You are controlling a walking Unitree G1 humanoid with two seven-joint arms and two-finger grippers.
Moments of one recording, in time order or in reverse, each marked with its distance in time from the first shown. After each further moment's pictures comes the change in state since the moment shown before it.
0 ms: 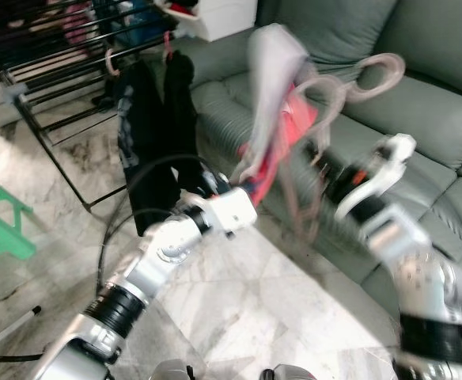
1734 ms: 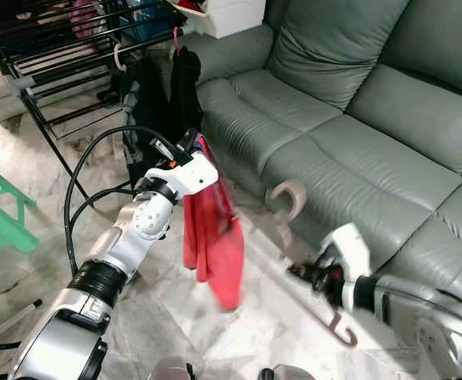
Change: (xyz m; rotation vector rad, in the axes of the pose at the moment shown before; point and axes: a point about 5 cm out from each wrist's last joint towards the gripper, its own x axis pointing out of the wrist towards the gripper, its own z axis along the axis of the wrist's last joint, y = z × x) left arm -0.005 0.053 -0.029 0.188 0.114 0.375; right arm -0.068 -0.020 -0.078 -0.264 0.720 0.013
